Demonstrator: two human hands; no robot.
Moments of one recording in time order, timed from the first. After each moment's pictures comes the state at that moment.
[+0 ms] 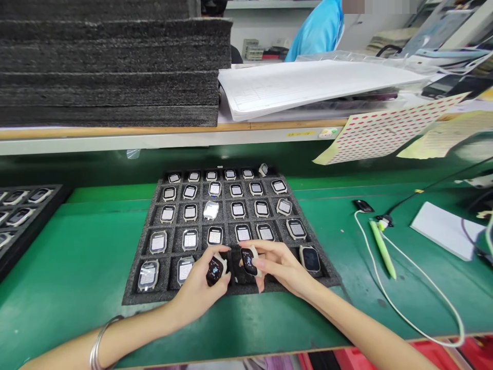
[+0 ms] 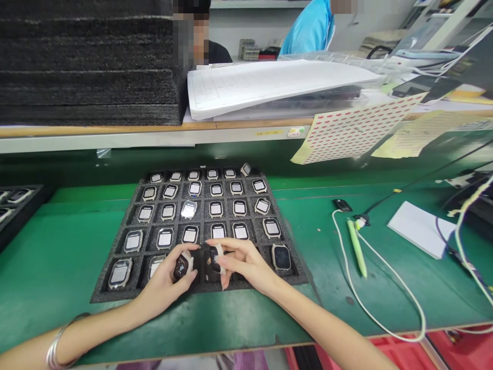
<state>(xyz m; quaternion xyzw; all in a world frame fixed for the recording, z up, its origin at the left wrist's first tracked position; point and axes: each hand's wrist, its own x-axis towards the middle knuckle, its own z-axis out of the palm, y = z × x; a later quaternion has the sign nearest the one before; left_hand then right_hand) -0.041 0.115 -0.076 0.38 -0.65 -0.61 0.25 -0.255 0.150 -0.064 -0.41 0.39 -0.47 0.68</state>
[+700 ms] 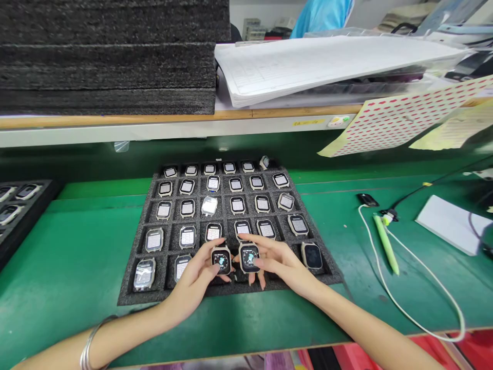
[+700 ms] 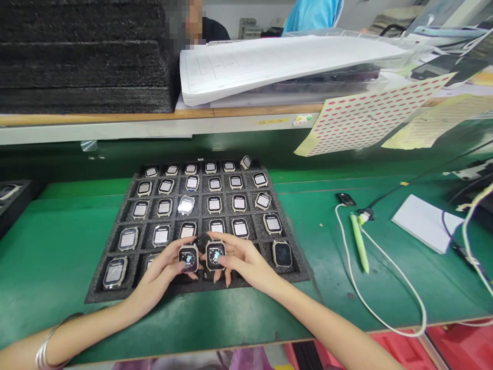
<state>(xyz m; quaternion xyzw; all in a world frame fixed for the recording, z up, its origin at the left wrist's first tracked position) -0.039 0.110 -0.078 0.35 -0.53 -0.74 0.25 -0.257 0.152 -0.069 -0.40 0.41 -0.44 0.69</state>
